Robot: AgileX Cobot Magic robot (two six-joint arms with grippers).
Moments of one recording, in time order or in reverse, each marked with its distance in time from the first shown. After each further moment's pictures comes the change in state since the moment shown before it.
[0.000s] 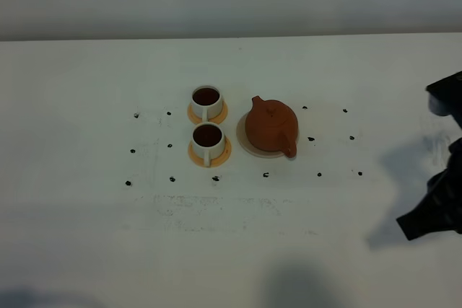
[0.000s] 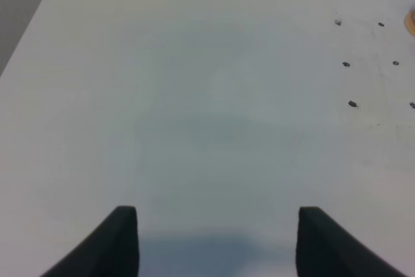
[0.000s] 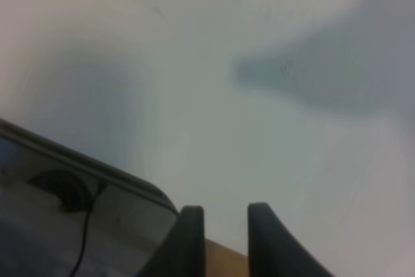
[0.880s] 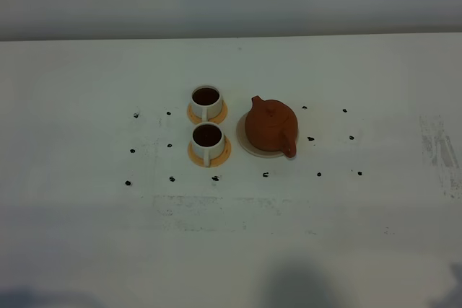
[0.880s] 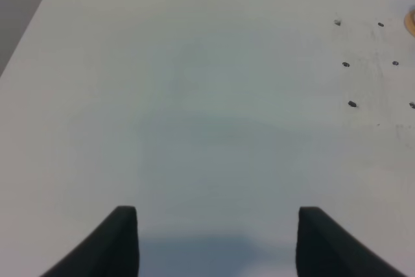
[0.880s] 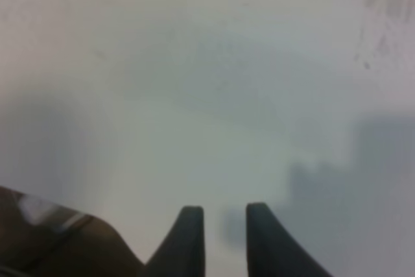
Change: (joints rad) left arm 0.000 0.000 0.000 0.000 0.000 0.001; right arm -0.560 -0.642 0.447 0.266 -0.121 -0.462
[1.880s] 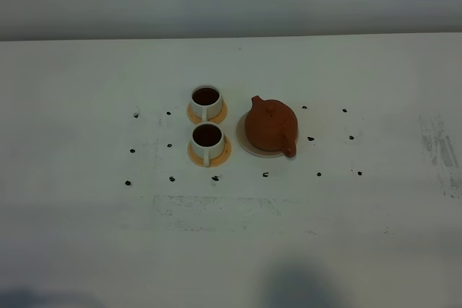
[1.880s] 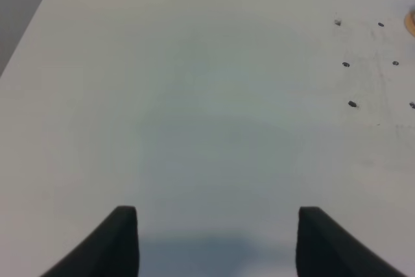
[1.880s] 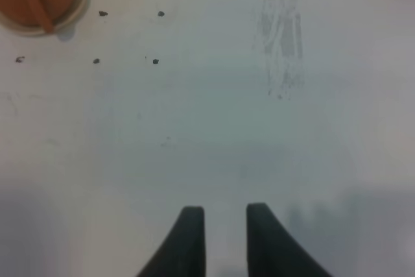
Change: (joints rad) left arm 0.000 0.000 0.000 0.000 0.000 0.000; right arm -0.034 -0.298 0.016 -0.106 0.014 0.253
